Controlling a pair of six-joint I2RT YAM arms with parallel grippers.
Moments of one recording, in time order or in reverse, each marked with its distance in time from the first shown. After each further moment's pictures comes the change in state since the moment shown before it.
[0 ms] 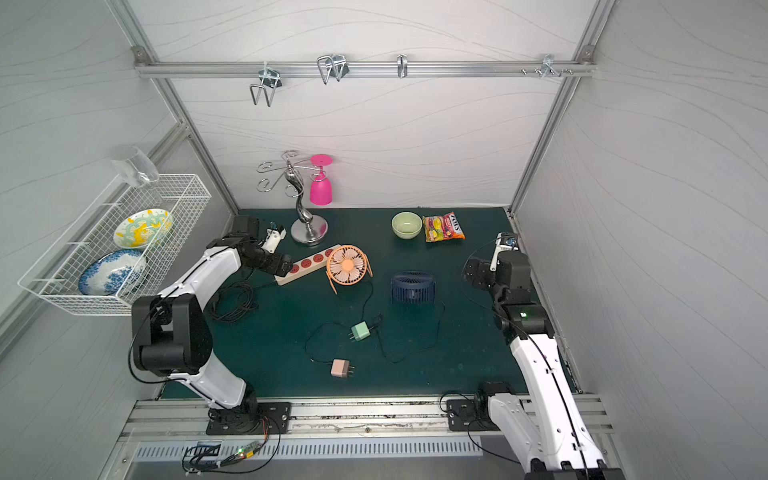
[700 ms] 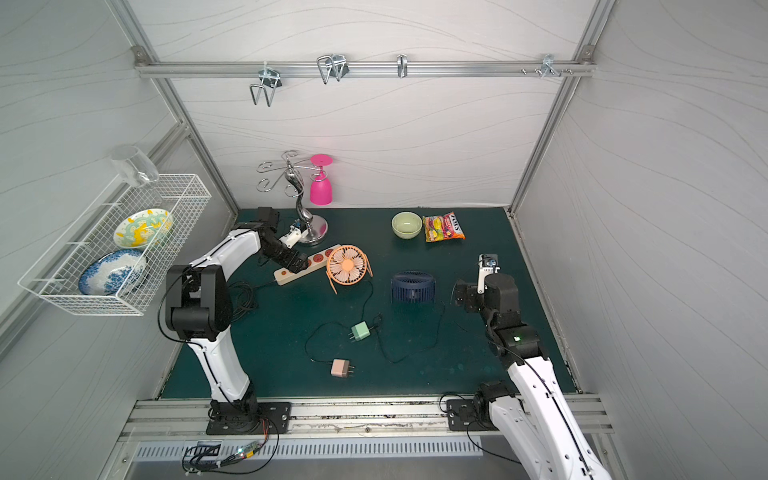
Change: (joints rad) left arm -0.059 0.275 0.258 -0.102 0.064 0.187; right arm 0.131 -0.137 -0.179 0.009 0.073 -0.105
